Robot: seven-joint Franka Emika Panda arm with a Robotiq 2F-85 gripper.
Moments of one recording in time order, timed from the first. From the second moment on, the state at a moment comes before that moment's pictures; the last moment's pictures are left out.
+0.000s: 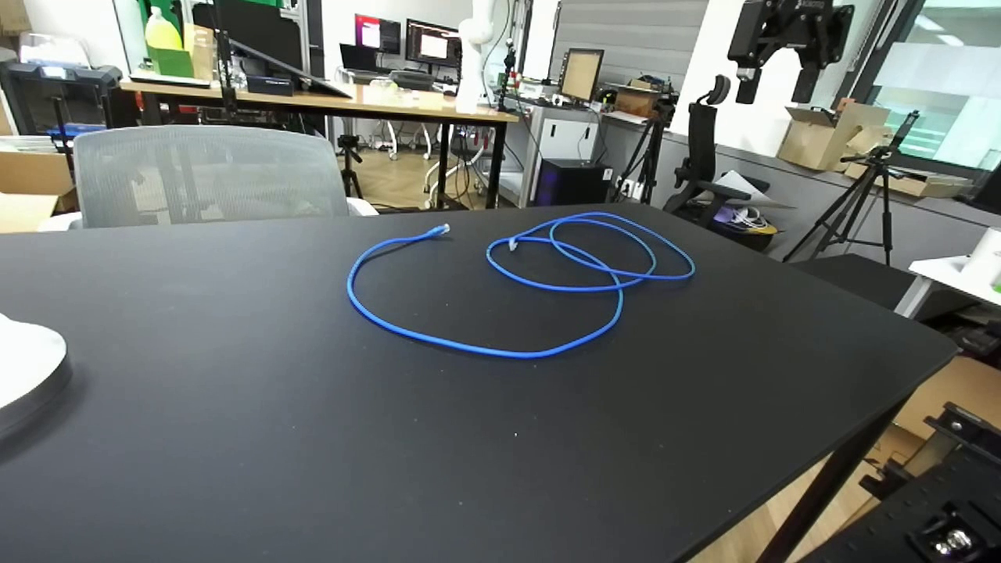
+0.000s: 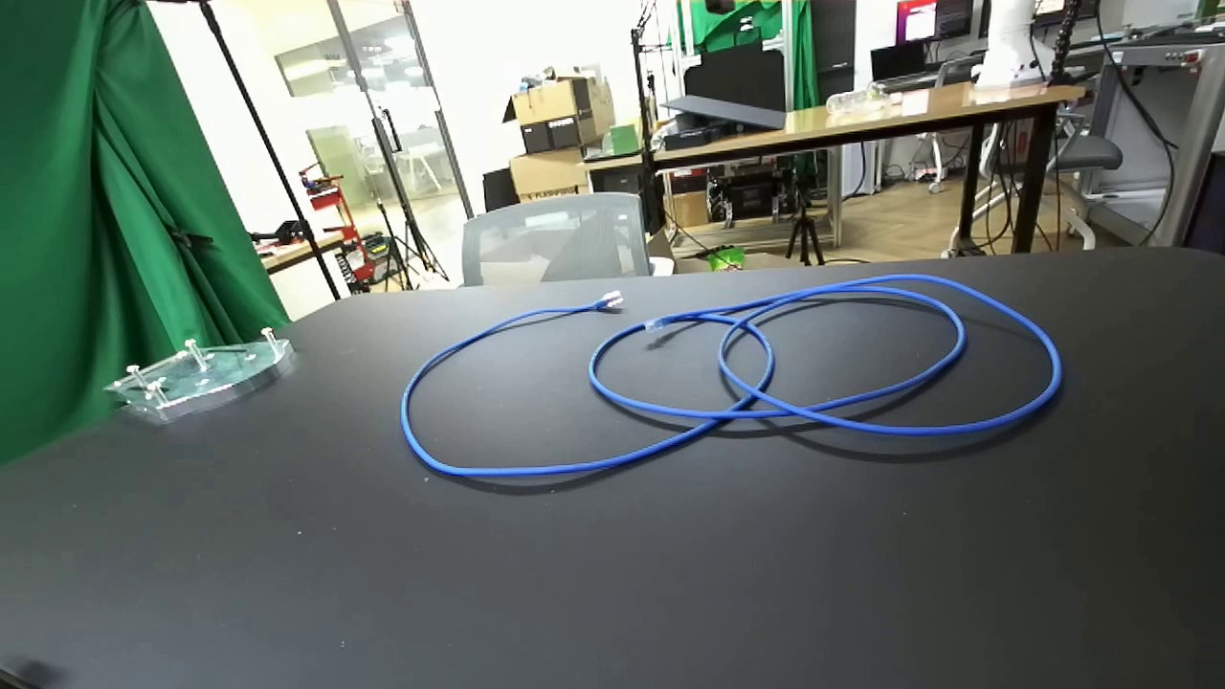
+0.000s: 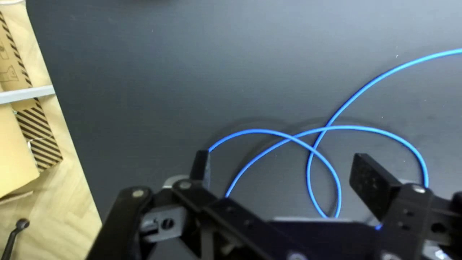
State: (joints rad) arm -0.19 -0.04 -0.23 -2.19 -0.16 2.18 -0.24
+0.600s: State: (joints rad) arm -0.19 0.22 -0.14 -2.16 0.13 2.45 -0.48
